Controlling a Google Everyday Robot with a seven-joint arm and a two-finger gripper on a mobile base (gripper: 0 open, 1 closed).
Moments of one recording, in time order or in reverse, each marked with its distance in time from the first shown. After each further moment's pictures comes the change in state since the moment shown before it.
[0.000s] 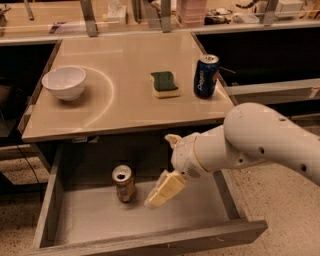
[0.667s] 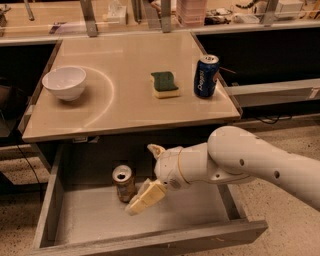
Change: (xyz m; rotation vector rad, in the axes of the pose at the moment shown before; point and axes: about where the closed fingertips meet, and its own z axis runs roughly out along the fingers) arm -0.013 0.012 0.058 -0.050 -0.181 0.031
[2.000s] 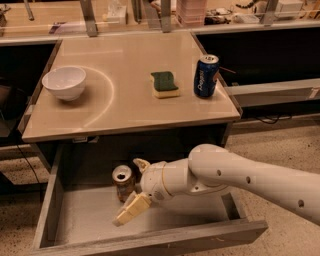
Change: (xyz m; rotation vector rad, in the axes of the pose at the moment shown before) arm 0.021 0.016 0.066 -0.083 -0.066 0.032
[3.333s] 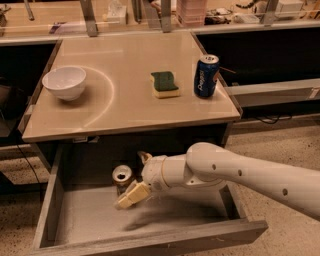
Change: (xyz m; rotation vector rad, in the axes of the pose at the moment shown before) arm 0.011 -0.051 0.018 0.074 -0.037 0.026
